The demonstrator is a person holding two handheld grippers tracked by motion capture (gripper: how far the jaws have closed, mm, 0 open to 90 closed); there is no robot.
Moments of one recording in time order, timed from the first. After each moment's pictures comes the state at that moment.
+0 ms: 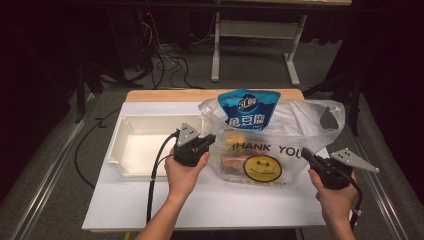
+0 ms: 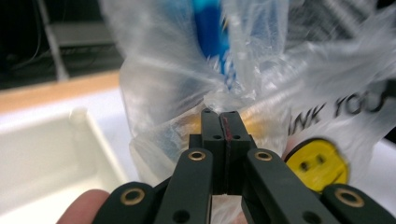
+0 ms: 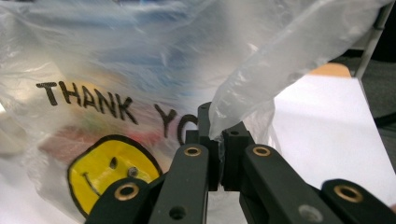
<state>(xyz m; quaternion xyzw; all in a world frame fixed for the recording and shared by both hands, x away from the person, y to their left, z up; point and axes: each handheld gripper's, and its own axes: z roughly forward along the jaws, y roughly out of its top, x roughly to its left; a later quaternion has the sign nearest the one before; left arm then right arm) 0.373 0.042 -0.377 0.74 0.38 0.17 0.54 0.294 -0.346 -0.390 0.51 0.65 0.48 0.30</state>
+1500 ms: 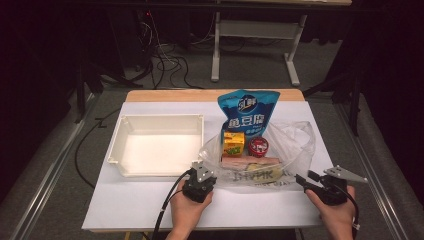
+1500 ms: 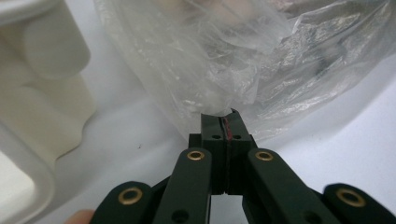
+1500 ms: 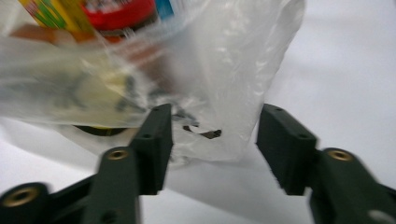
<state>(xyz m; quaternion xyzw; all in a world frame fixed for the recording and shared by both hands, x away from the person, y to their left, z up) 0.328 0.022 -0.478 0.82 0.38 0.14 0.40 0.276 -0.362 -0.445 0.57 0.69 0.40 0.22</state>
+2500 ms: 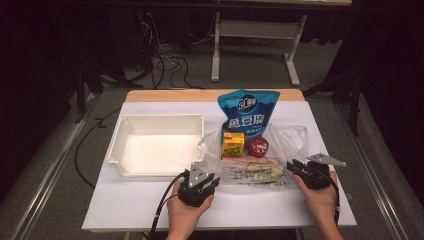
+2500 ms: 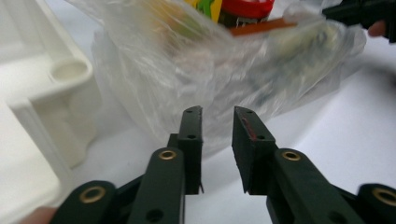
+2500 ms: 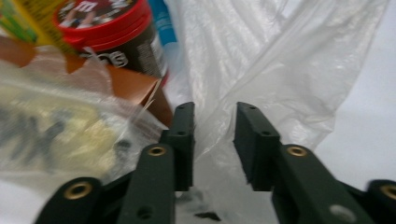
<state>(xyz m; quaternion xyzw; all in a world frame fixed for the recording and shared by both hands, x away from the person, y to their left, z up) 0.305 0.034 -0.440 0.79 0.37 0.14 0.47 0.323 -0.339 -0.454 0.56 0.70 0.38 0.23</state>
